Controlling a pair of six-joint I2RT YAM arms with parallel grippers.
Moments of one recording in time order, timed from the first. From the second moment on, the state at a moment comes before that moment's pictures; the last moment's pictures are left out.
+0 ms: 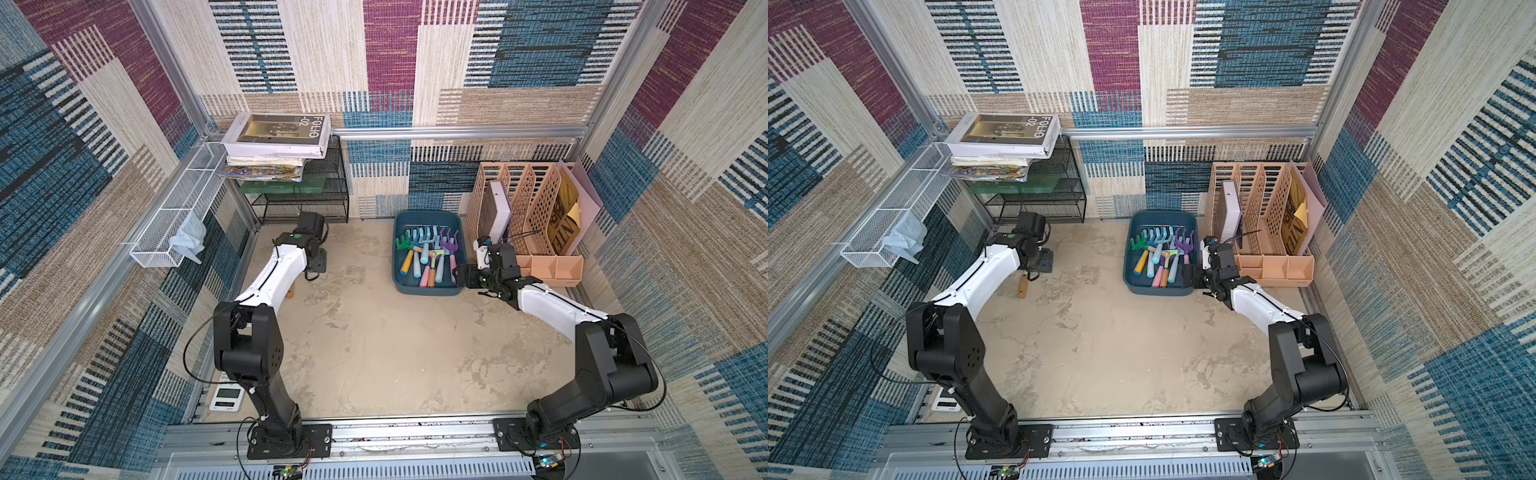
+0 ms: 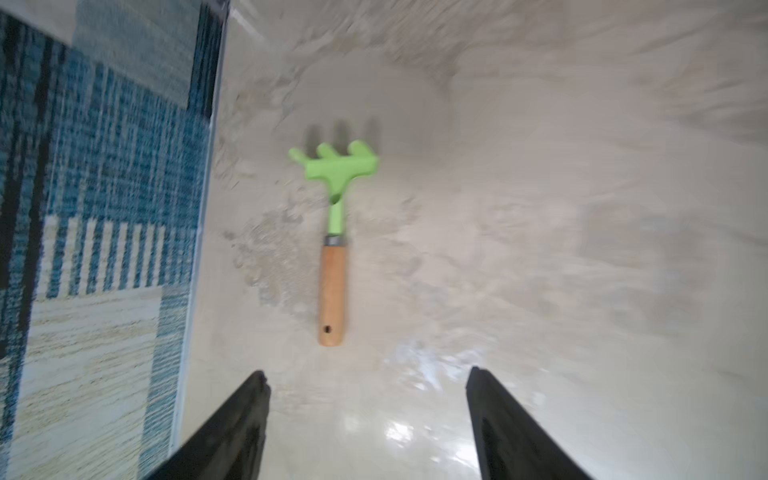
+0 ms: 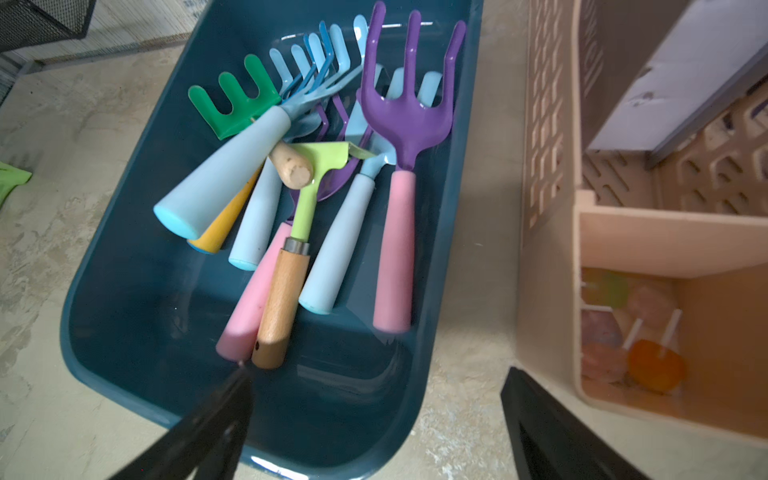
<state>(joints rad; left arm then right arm) -0.23 1.73 1.54 -0.81 -0.34 -0.12 0.26 1.53 0.93 -0.07 -0.06 0.22</state>
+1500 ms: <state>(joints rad) -0.68 2.46 2.32 -0.81 -0.14 -0.22 0.23 1.43 0.86 -0.04 -0.05 0.26</state>
